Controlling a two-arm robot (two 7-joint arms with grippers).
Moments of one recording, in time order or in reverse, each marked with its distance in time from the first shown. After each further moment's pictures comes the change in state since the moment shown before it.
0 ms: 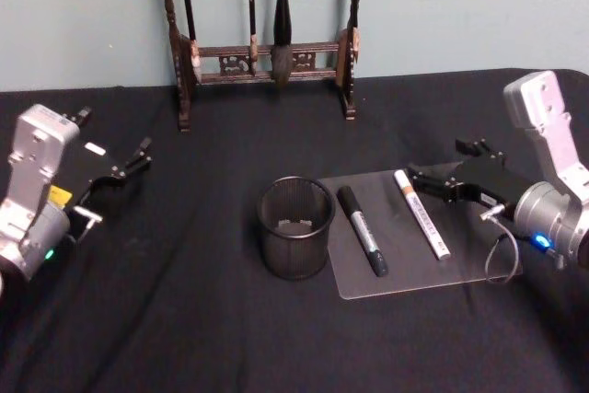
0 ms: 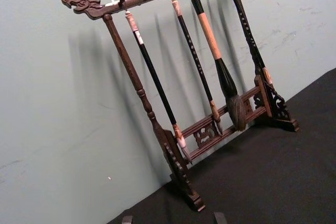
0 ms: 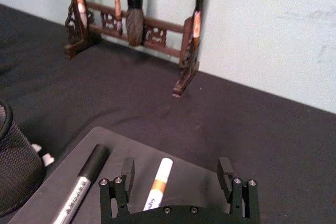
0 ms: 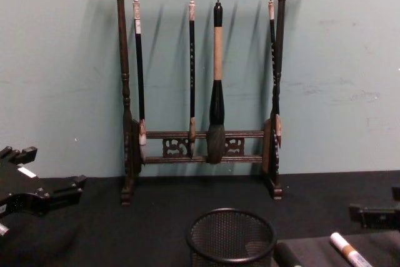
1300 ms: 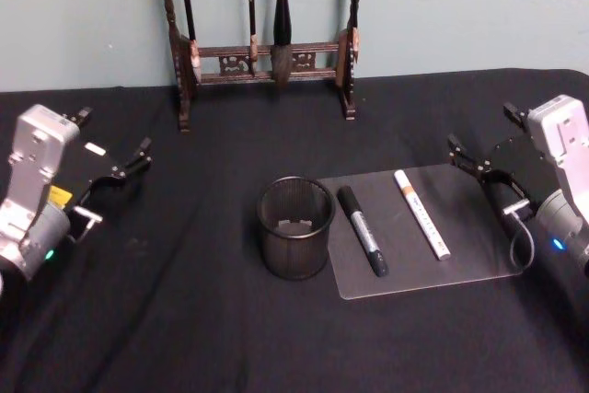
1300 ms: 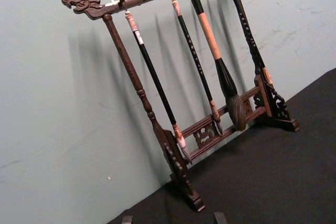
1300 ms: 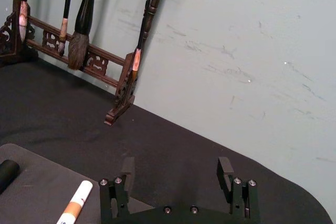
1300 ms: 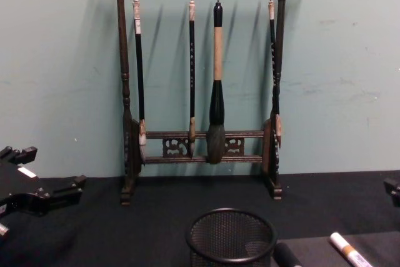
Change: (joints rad) left arm 0.000 0.000 0.000 0.000 0.000 0.000 0.000; right arm 0.004 0.034 -0.073 0.122 -0.180 -0.381 -0.240
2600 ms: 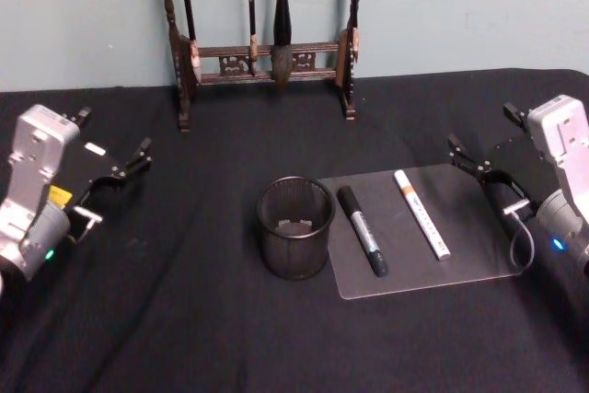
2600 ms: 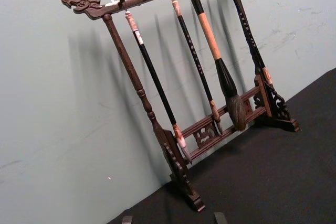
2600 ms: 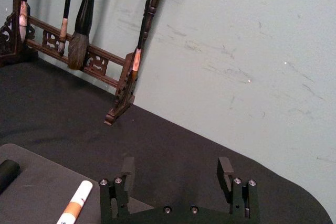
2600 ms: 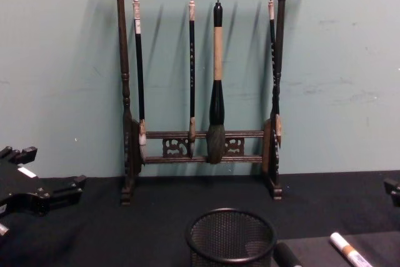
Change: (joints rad) left arm 0.000 0.000 0.000 0.000 0.000 0.000 0.000; right arm 0.000 0.000 0.000 0.000 0.000 0.000 0.000
